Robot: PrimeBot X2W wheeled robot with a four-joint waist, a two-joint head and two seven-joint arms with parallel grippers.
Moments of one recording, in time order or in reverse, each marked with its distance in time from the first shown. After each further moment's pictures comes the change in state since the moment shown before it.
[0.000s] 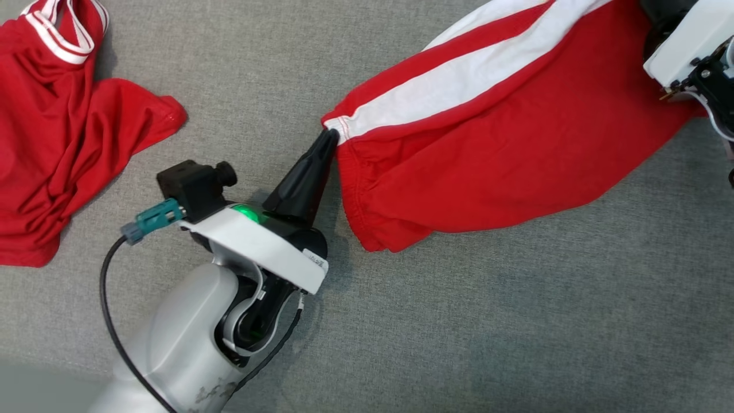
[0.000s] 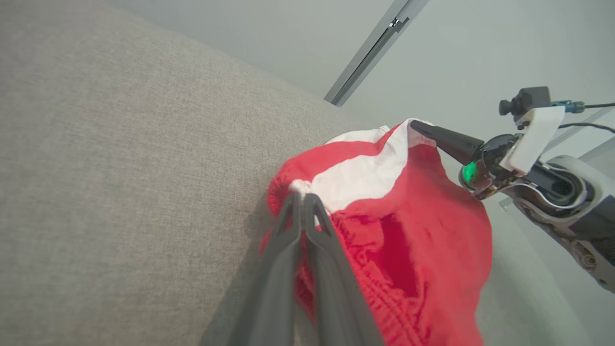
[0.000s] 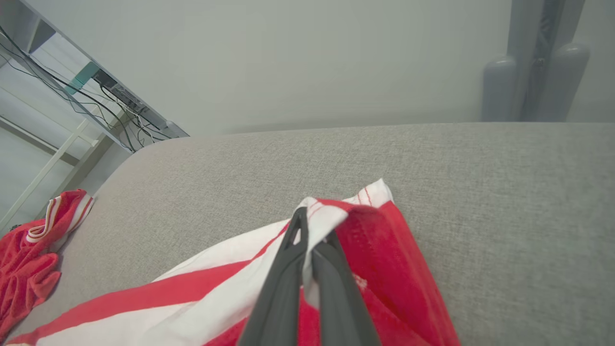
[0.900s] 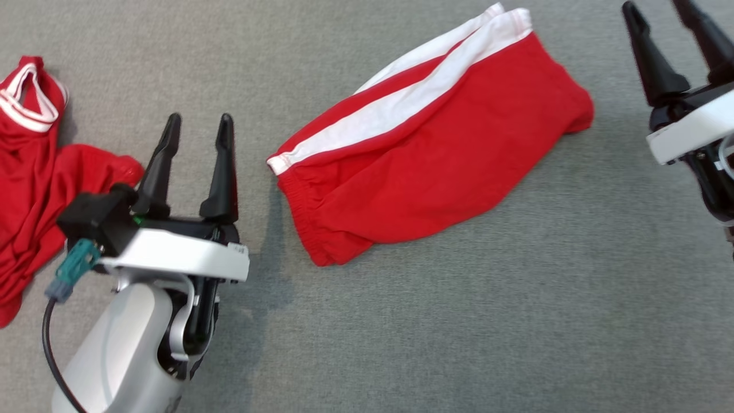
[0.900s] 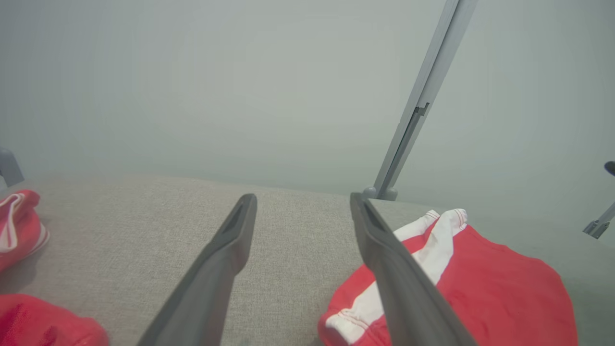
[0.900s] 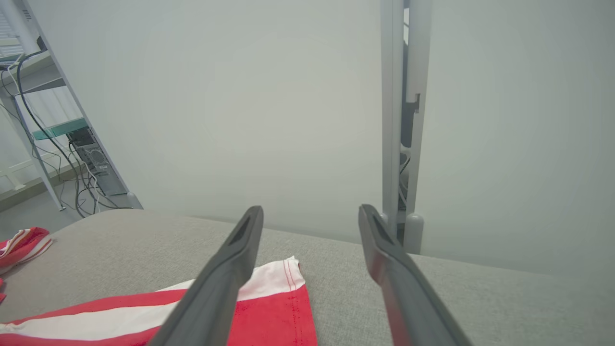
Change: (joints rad) left arm 0.131 0.043 0.241 -0.062 0.344 0.212 -0.083; right arm 0.191 -0.103 0.096 -0.097 -0.127 0.000 -0.499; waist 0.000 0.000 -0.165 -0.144
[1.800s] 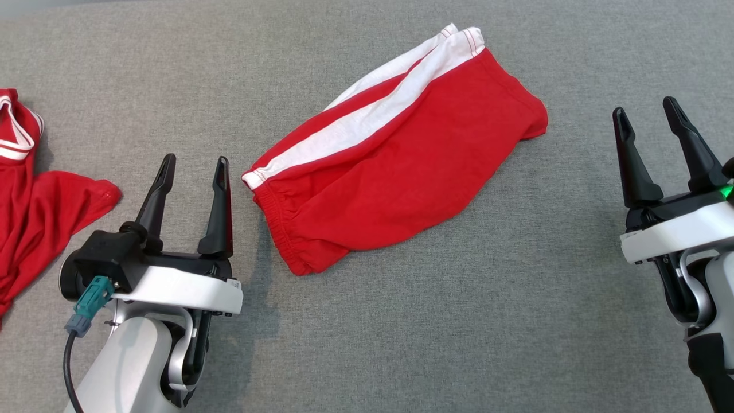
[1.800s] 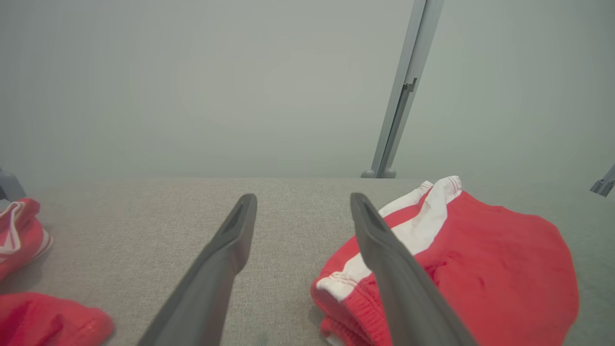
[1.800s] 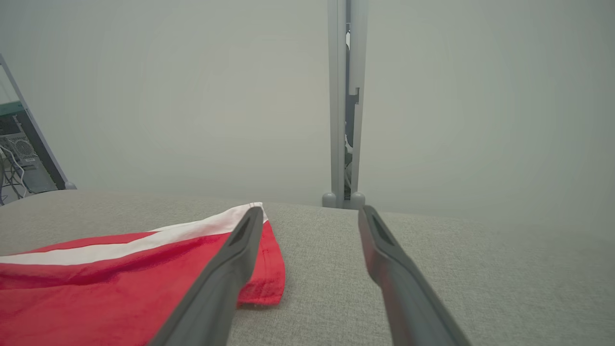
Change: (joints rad) left arm 0.114 -0.027 0.079 0.026 0.183 -0.036 0.000; right arm 0.438 0.221 -0.445 -0.200 -0.458 0.000 -0.004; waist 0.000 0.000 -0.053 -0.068
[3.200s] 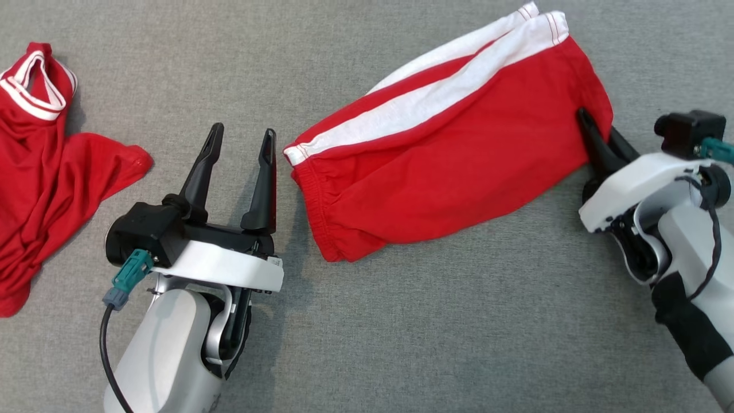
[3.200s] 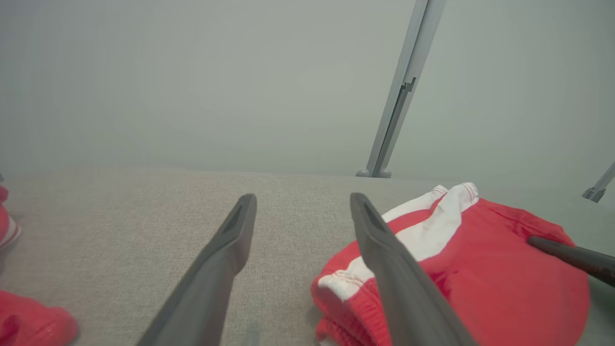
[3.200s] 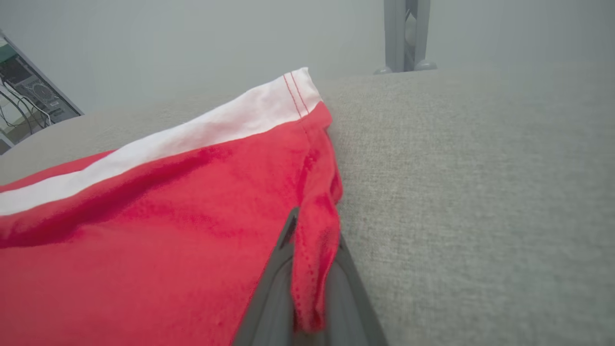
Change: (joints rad) left arm -0.081 -0.147 0.034 0.062 0.083 -0.115 0.000; right arm -0.350 0.009 0.389 0.549 0.349 0.000 0.034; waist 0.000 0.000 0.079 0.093
